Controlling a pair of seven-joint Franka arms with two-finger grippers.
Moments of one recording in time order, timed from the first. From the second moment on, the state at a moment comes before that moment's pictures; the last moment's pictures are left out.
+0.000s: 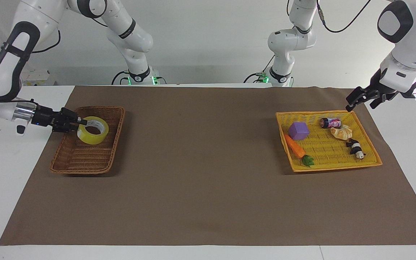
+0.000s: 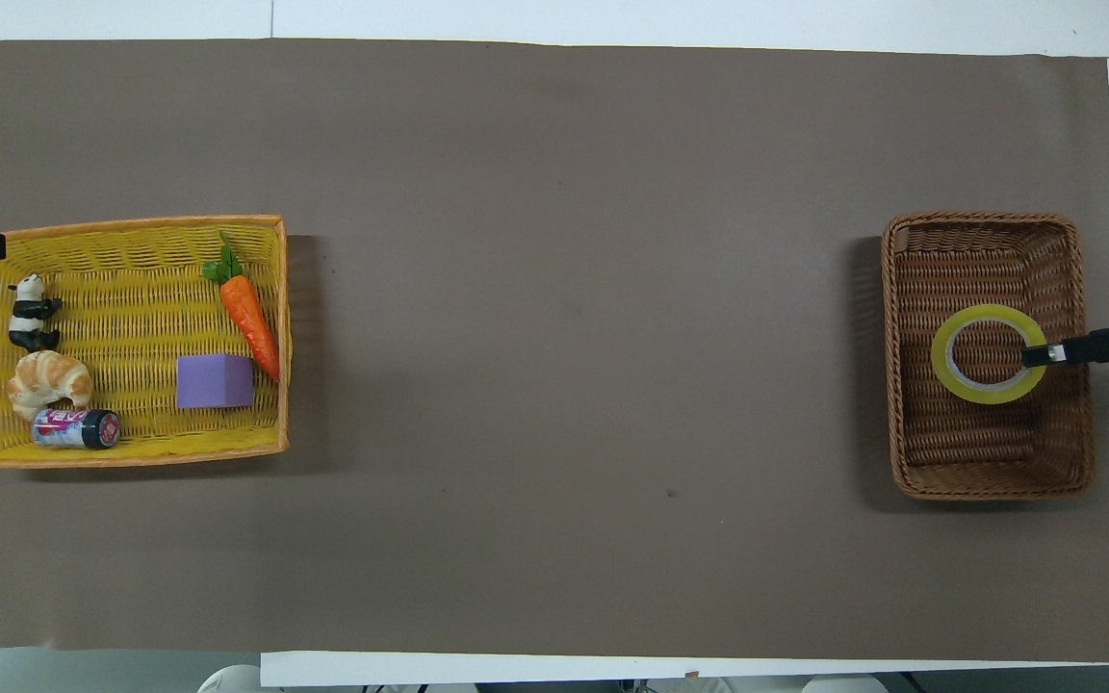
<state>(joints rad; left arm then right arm) 0.04 0.02 -0.04 -1.59 -0.01 1.57 -0.02 -0.46 0.34 -0.14 -1.81 0.62 1.47 -0.89</state>
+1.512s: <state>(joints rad) 0.03 0.02 -0.04 -1.61 -0.01 1.57 -0.02 -0.19 0.12 -0.12 -1.78 0.15 1.77 -0.95</state>
